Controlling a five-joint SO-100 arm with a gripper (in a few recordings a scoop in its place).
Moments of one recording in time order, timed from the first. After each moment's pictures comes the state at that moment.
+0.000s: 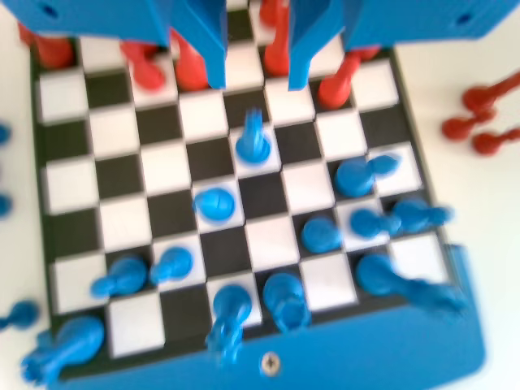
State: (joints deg) arm 6.6 80.2 106.0 62.9 -84.8
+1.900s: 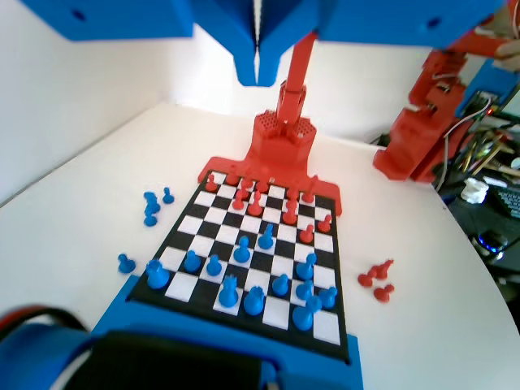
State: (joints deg) arm -2.6 167.4 120.8 96.0 -101.9
